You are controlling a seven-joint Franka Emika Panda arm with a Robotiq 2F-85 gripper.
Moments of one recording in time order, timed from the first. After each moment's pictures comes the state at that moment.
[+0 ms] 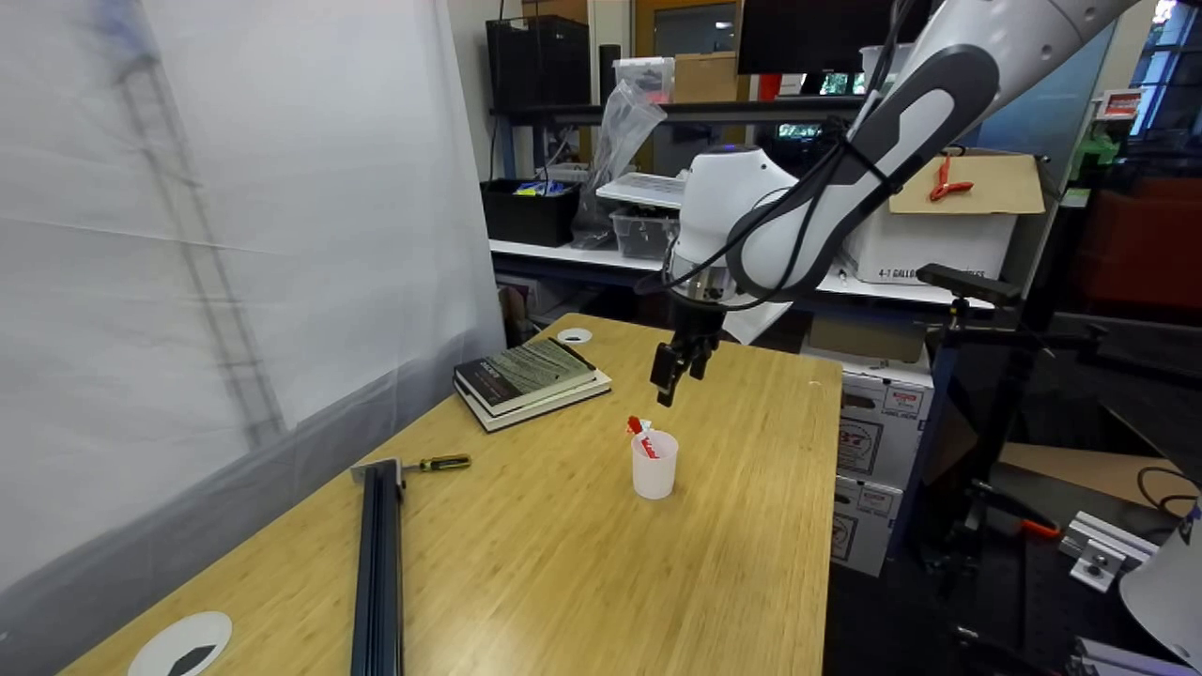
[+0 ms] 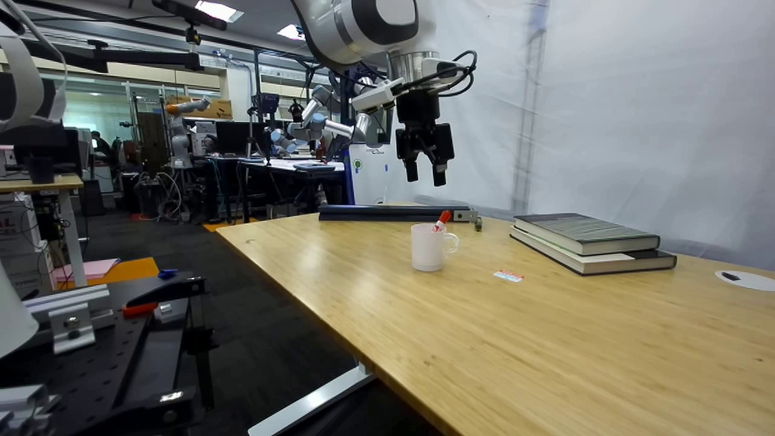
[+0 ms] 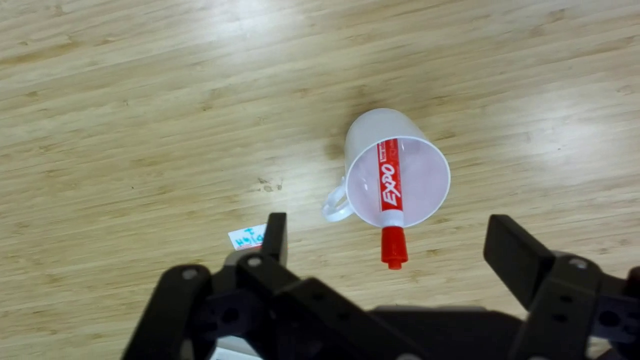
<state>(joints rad) 0.10 0.25 0.04 -2.20 -0.10 2.61 0.20</state>
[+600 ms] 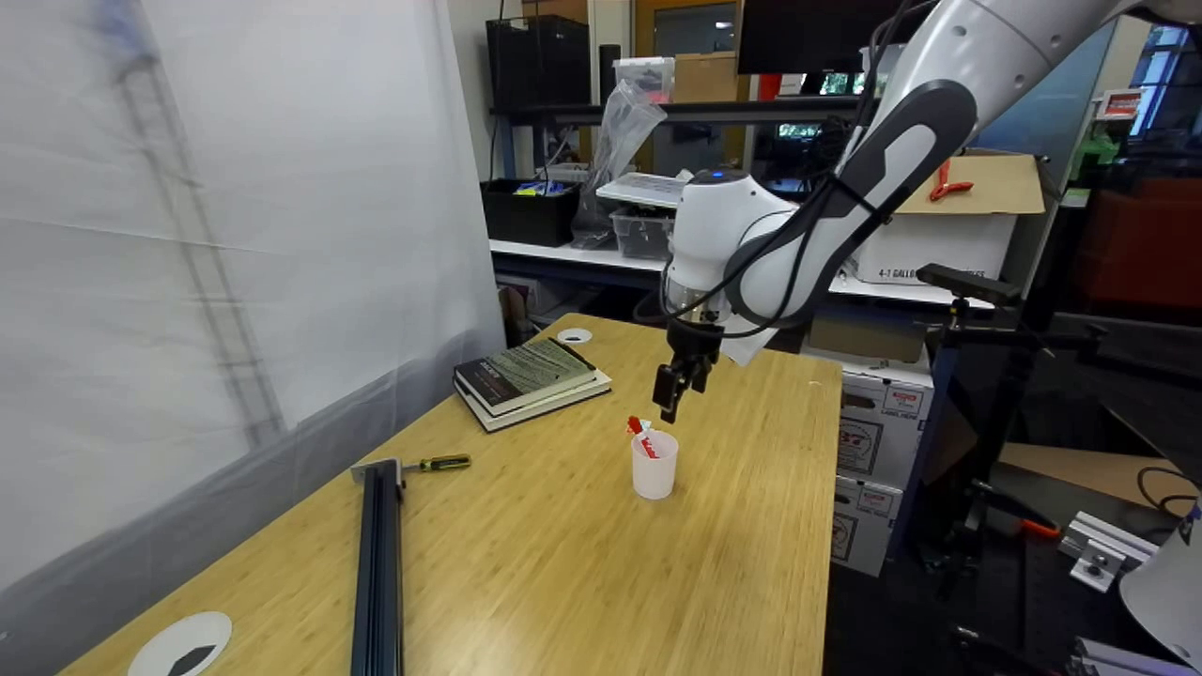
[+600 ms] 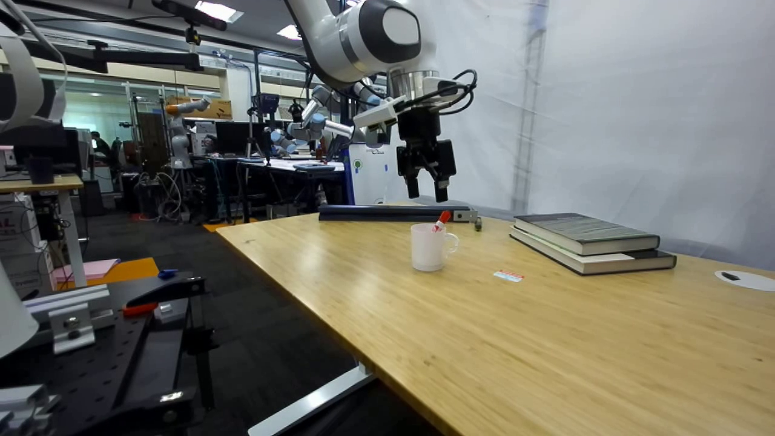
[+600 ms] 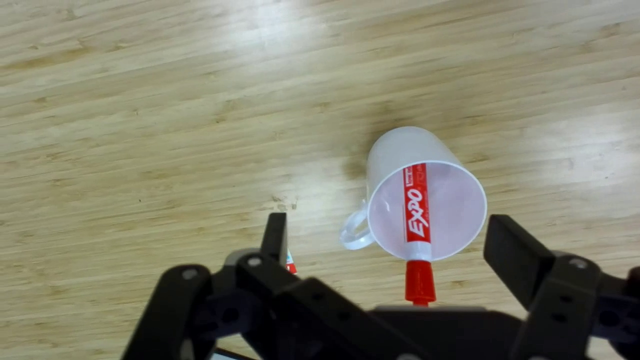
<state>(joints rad) 0.13 0.32 0.01 -2.18 -0.18 2.62 0.25</state>
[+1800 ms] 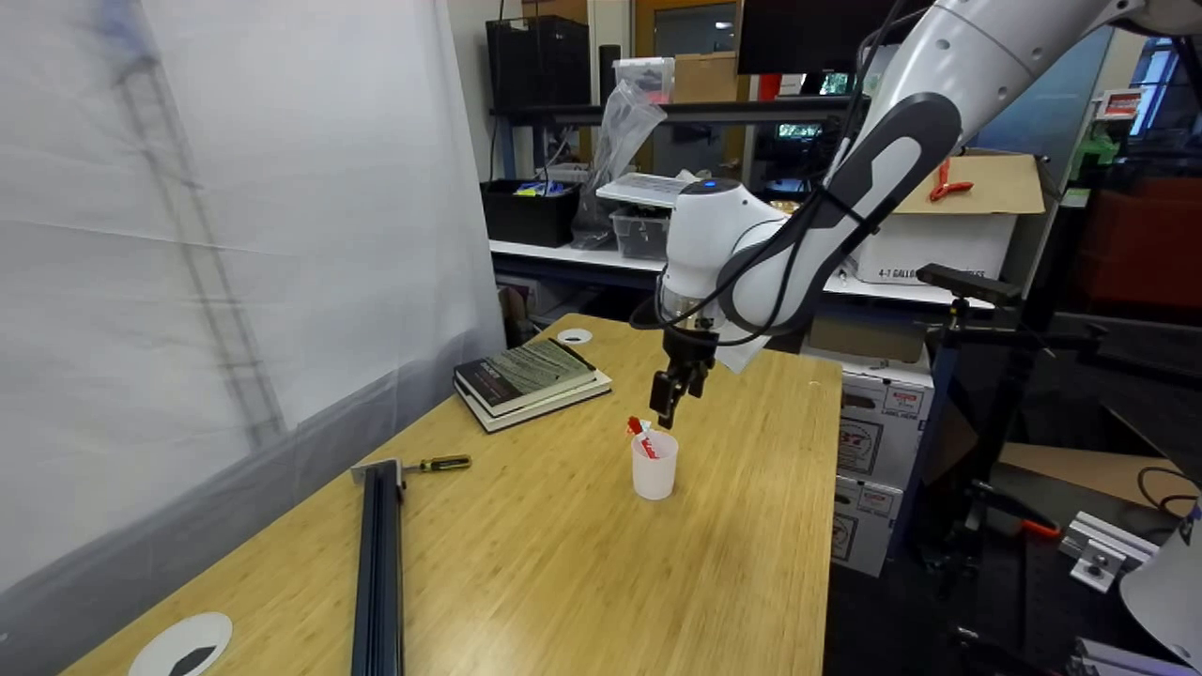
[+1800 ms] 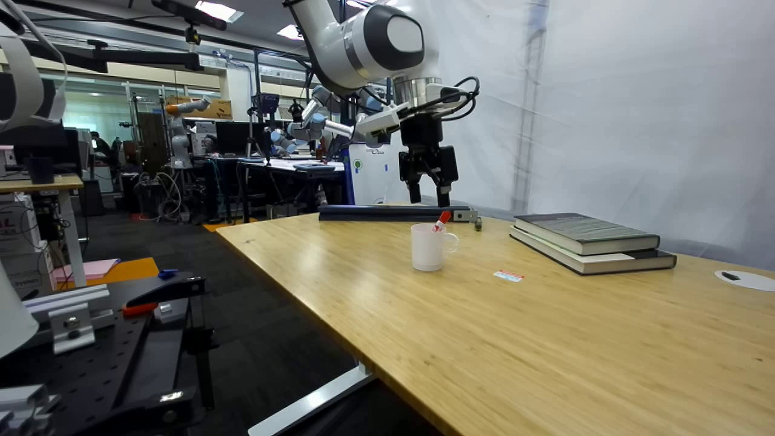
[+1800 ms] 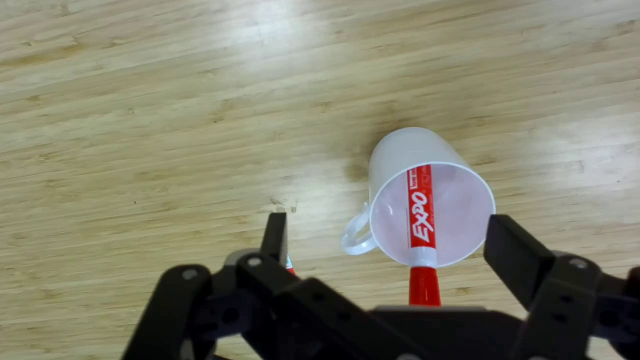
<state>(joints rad) 0.14 0.35 0.00 -2.15 -0.19 2.62 0.25</state>
